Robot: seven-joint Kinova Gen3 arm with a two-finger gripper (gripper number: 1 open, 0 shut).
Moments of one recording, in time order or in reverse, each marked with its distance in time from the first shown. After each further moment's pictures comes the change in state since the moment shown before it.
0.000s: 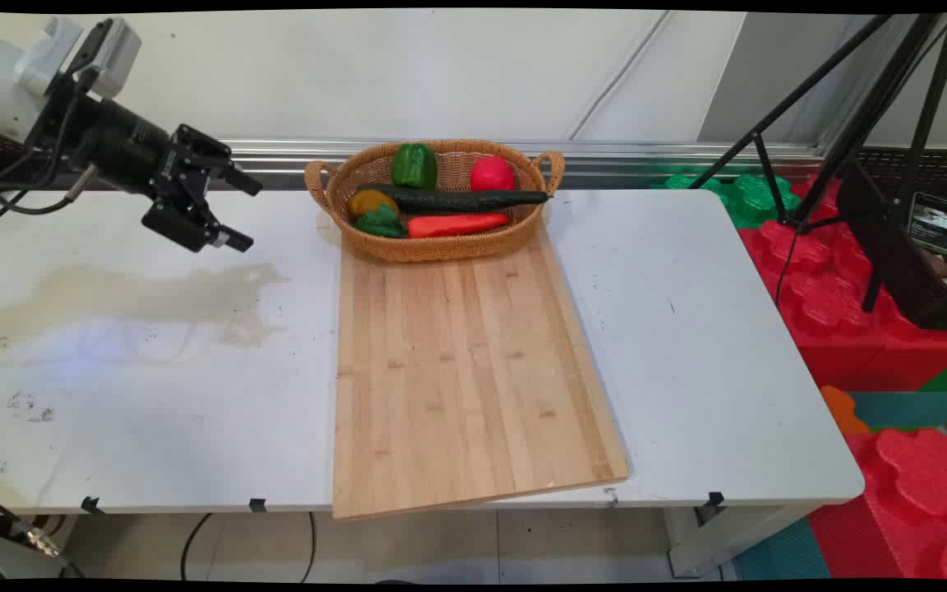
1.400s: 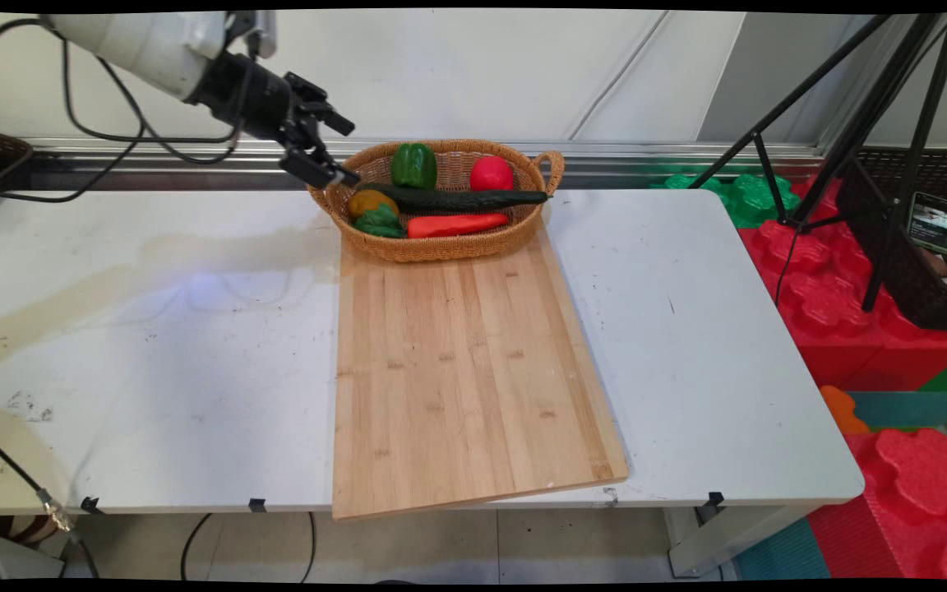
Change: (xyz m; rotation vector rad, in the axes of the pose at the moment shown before) arm 0.075 -0.070 0.086 0.148 0.020 0.051
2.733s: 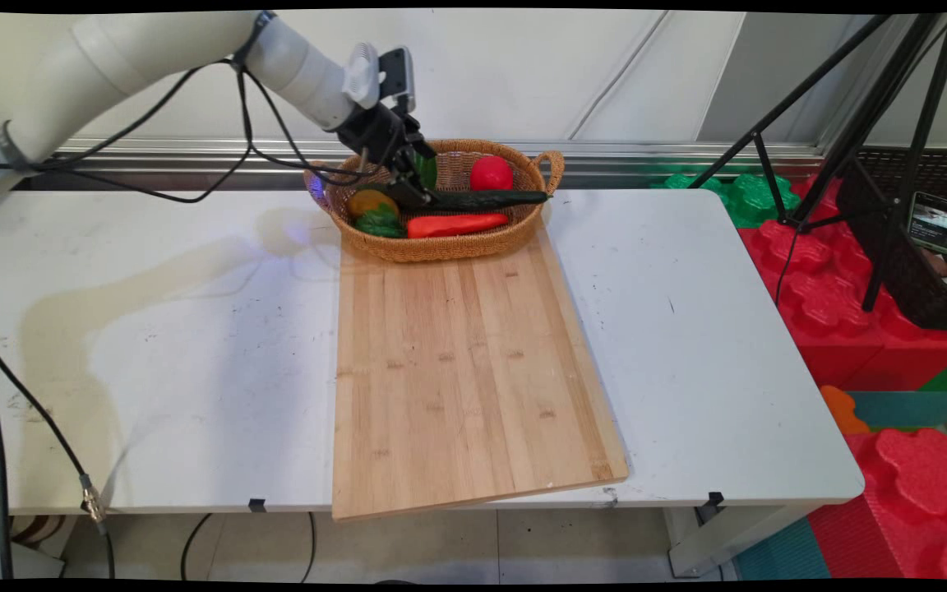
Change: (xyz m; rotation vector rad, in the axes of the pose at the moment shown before) arm 0.037 -0.037 0.158 0.000 -0.111 0.109
